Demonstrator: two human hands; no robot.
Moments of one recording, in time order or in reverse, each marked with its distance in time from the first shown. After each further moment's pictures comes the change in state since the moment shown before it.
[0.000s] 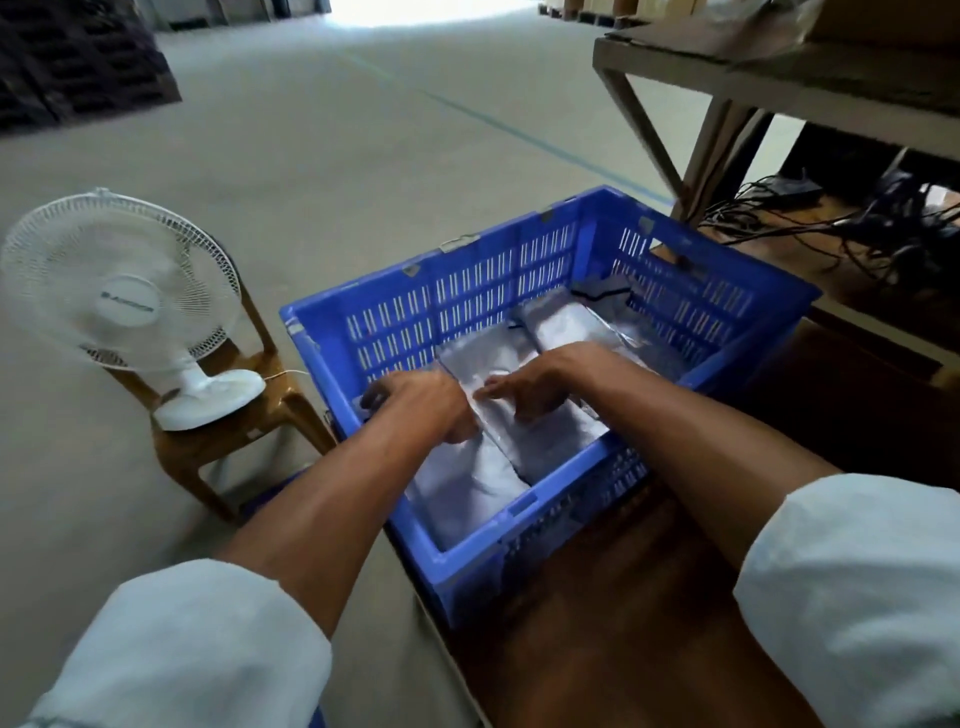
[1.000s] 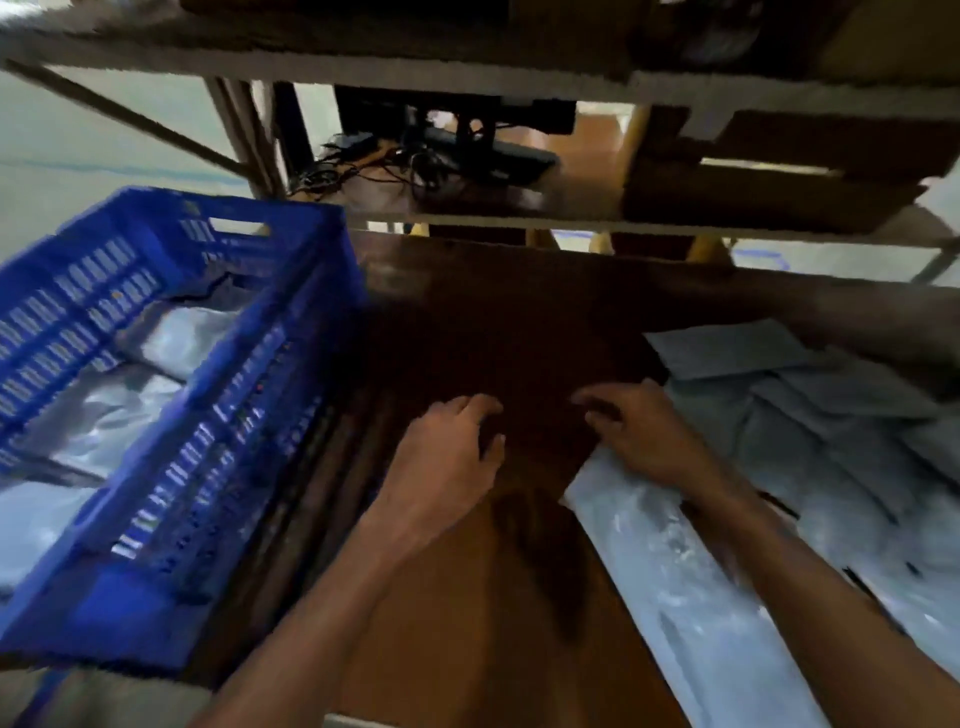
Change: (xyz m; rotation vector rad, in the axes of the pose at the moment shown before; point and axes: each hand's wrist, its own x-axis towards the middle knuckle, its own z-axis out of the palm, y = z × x) left_hand -0.216 0.238 0.096 -0.434 0.538 1.217; right_hand -0.381 -0.034 0.368 0.931 1.041 0.921
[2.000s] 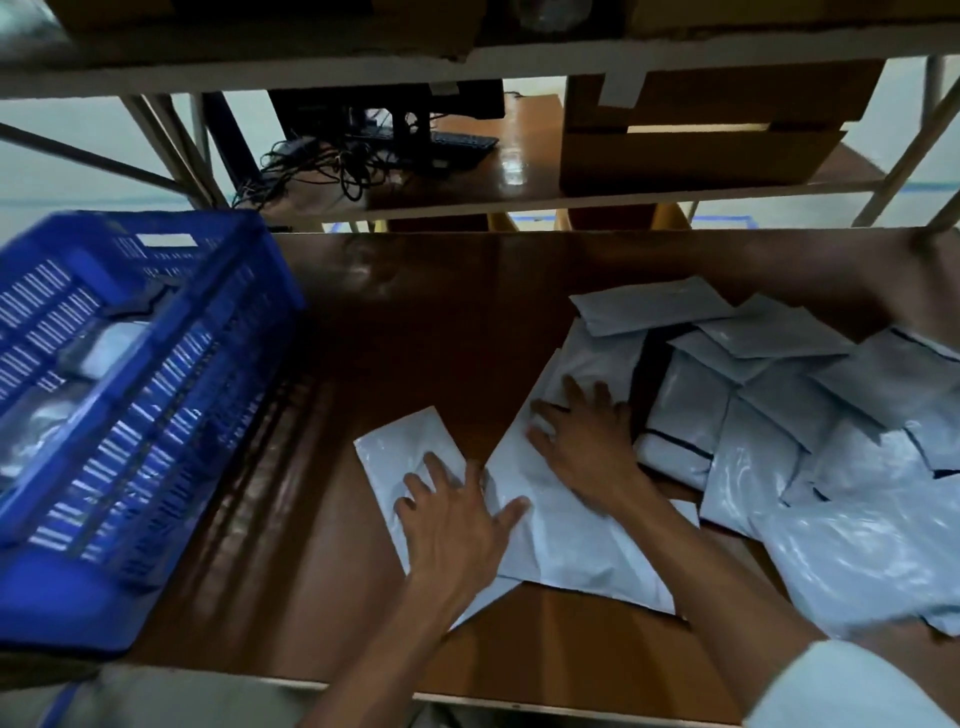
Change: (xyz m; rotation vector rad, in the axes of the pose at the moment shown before) left_hand -0.056 0.064 0.114 0.357 -0.259 -0.325; right_hand -0.039 0.068 0.051 -0.535 -0.056 0.228
